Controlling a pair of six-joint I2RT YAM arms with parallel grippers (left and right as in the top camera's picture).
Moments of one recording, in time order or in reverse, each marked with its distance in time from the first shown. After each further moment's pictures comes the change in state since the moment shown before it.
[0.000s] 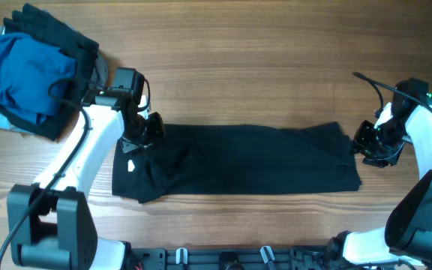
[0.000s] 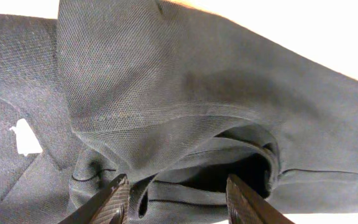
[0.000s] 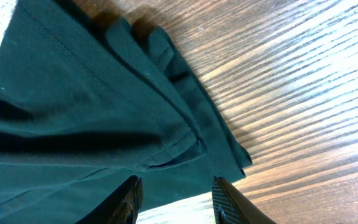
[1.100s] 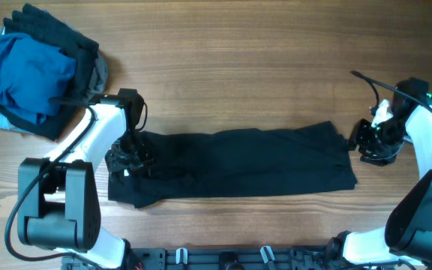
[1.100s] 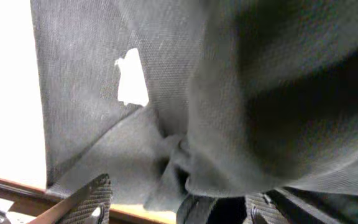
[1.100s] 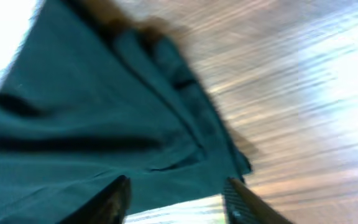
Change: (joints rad) left arm 0.040 0.113 -0.075 -0.181 -0.225 -0.011; right arm 0.000 0.000 0.000 0.016 -0.086 -0.090
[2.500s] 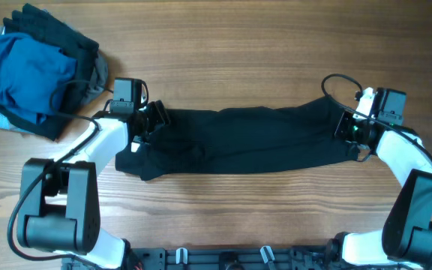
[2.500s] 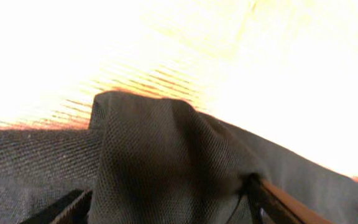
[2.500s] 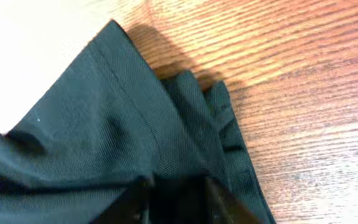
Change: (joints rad) left arm 0.002 -0.013 -0.161 0.910 0.150 -0.077; right arm 0.089 -0.030 -0.340 0.847 -0.033 0.006
